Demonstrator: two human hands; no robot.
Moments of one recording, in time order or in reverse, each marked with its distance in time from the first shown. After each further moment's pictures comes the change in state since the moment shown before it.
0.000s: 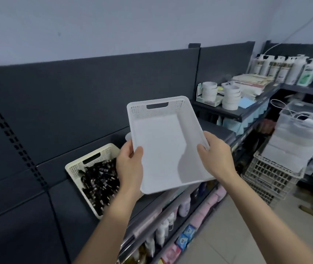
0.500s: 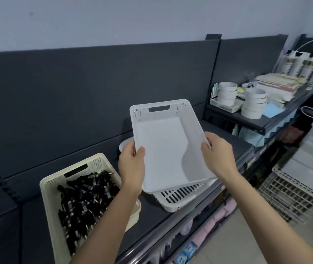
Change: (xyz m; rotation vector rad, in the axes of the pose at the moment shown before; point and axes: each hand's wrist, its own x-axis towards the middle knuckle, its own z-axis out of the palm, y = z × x) left_hand 0.102 -0.049 0.070 0.084 0.083 -0.037; right_hand 0.127 0.057 0.048 0.041 -0.077 -0.030
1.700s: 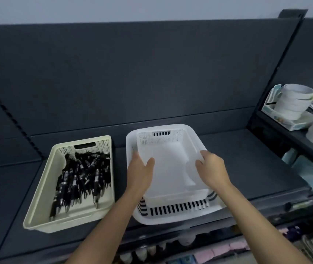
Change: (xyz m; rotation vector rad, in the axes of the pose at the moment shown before) left_hand 0.014 -0.065 0.069 0.483 0.234 -0.163; right_hand 0.089 0.090 0.069 -0.026 -0.483 -0.095
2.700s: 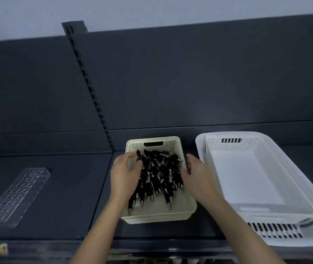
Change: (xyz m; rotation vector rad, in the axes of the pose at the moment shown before) left_hand 0.022 -0.091 -0.214 0.154 0.327 0.062; right_hand -0.051 -0.184 0.137 0.191 -0.164 -0.314
